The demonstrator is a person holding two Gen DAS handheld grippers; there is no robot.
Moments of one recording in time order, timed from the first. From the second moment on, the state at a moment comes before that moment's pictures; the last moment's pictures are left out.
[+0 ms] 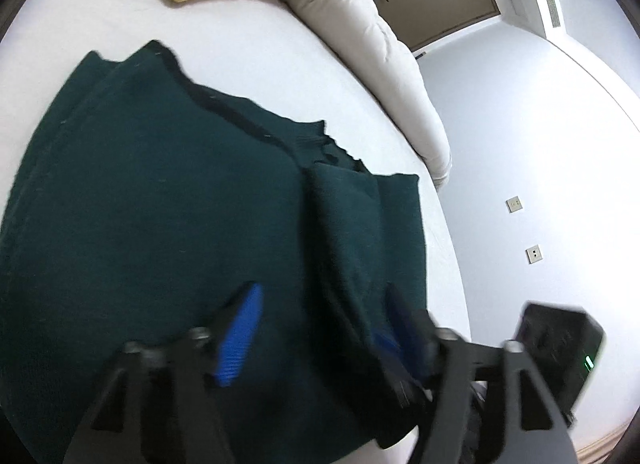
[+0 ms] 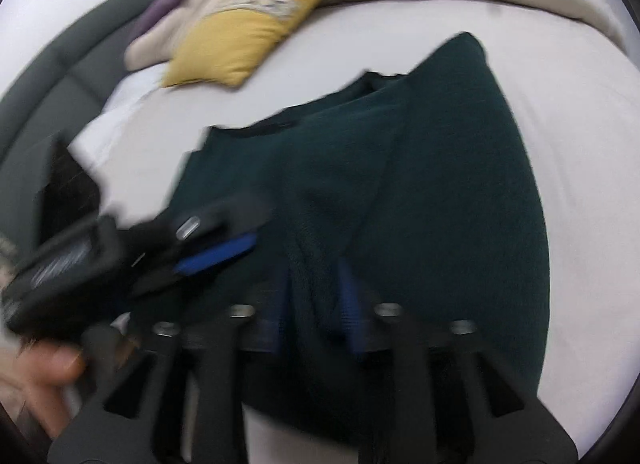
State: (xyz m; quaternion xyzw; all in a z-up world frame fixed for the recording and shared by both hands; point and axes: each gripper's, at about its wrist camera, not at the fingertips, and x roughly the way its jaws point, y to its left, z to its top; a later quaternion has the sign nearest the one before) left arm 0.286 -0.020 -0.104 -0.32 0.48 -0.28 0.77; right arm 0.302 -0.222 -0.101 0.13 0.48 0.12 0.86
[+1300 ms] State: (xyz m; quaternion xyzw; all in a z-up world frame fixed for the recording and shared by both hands) left arm 0.311 0.073 -0.076 -0.24 0.49 -0.21 0.81; right arm 0.240 -0.201 -0.083 -0.01 0.42 0.08 0.90
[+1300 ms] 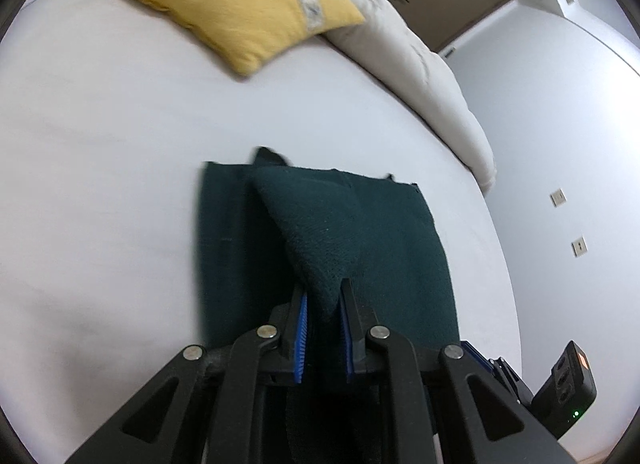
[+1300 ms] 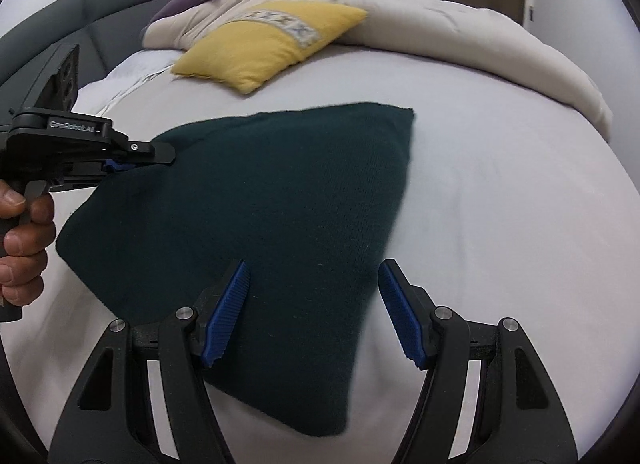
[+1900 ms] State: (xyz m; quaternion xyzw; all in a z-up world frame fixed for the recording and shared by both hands) left arm 0.304 0.109 -0.109 -0.27 0.49 -0.18 0.81; right arm 0.236 -0.150 -0.110 -0.08 0.44 0.08 0.89
